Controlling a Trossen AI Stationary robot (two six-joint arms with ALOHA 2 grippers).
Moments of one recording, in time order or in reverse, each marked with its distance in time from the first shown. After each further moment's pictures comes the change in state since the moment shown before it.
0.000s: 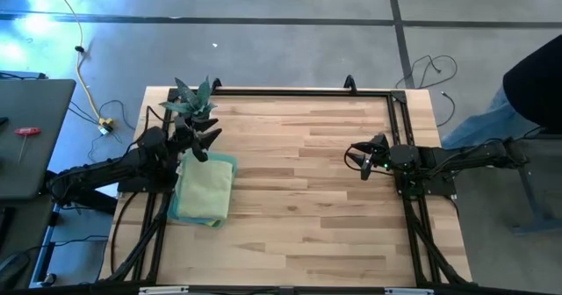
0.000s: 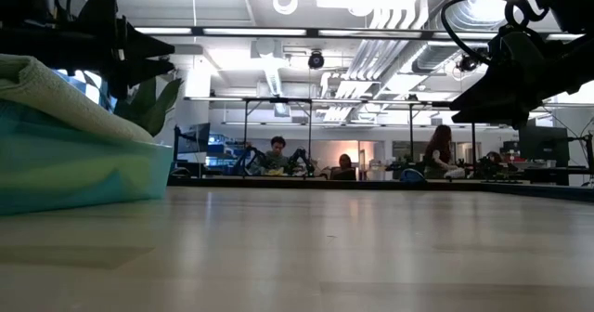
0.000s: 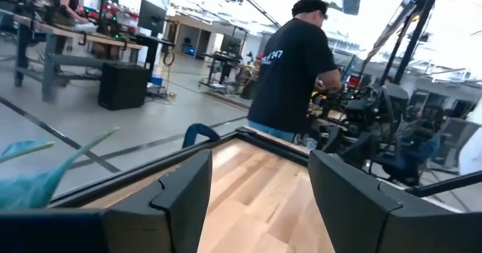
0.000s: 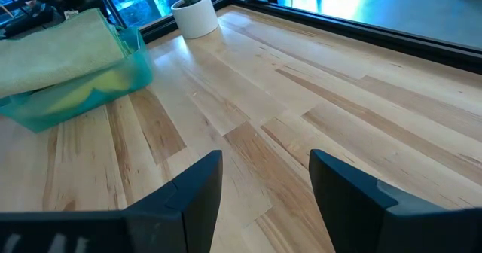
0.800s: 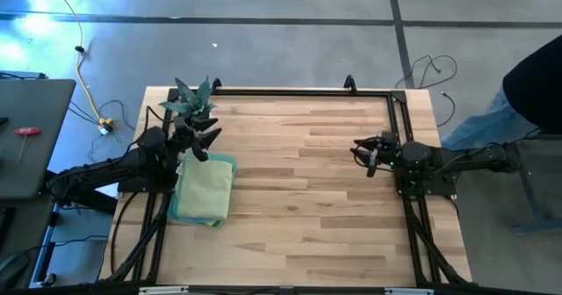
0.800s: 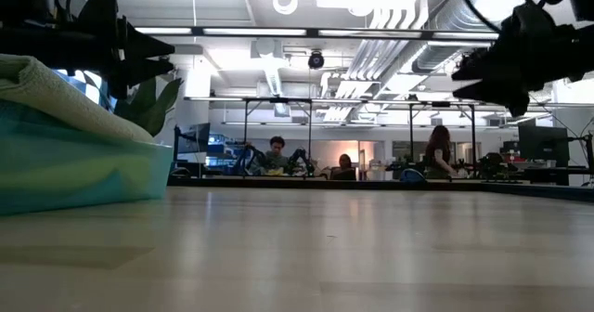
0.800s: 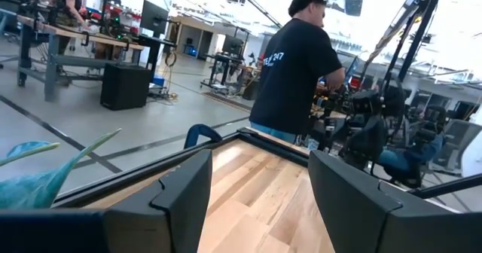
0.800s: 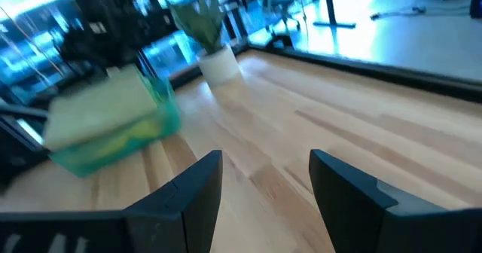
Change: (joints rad) left arm 0.000 0.000 0.000 0.000 -0.009 0.000; right arm 0.004 -0.168 -0.001 -0.001 0.000 0.000
